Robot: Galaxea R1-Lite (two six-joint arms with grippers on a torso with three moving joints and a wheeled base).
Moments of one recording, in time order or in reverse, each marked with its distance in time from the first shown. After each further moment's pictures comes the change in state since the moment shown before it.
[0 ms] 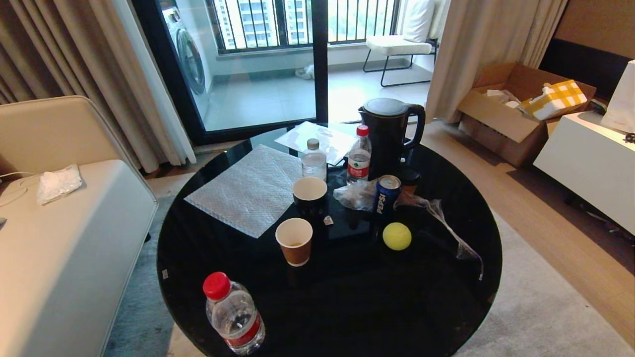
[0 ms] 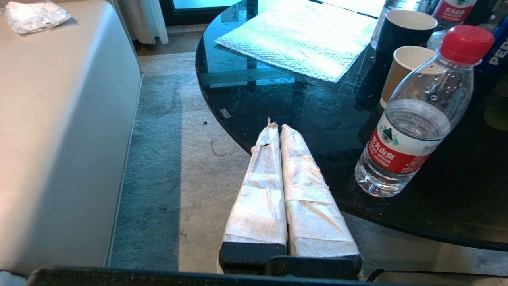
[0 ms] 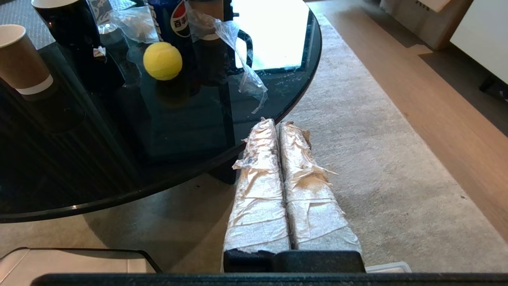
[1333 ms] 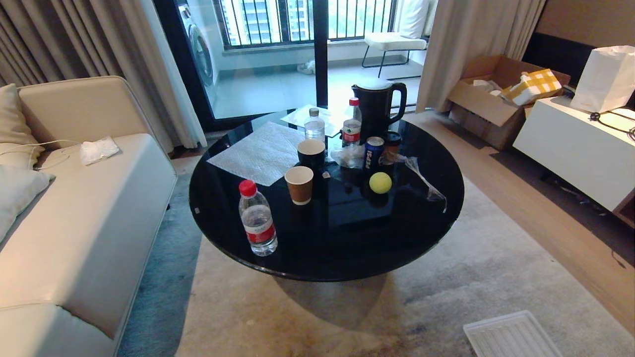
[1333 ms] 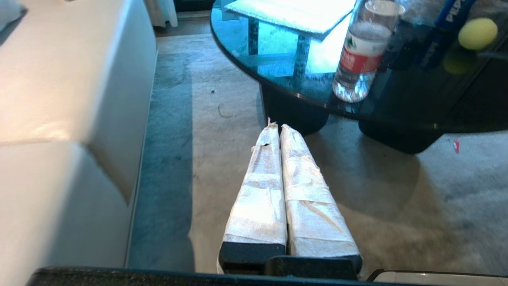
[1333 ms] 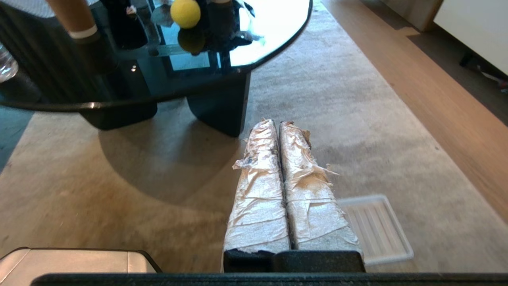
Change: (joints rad) left arm 0.000 0.000 0.000 0.000 0.000 0.000; right arm 0.000 0.000 0.000 -0.001 0.000 0.000
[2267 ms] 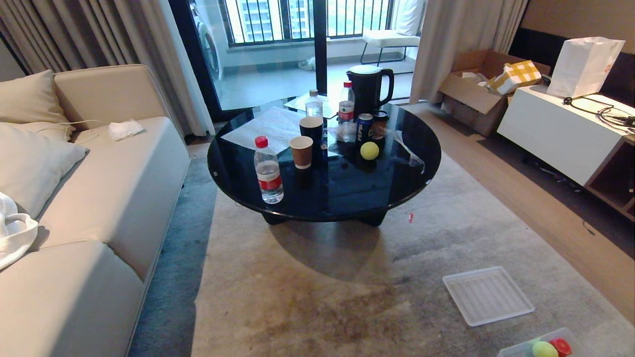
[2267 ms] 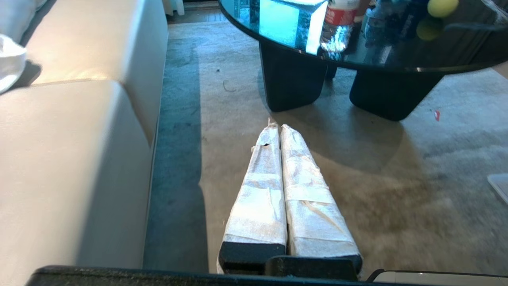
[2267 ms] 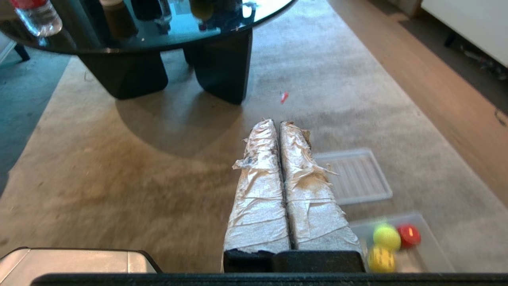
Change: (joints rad) left arm 0.000 0.000 0.000 0.000 0.000 0.000; right arm 0.000 0.000 0.000 0.000 0.000 0.000
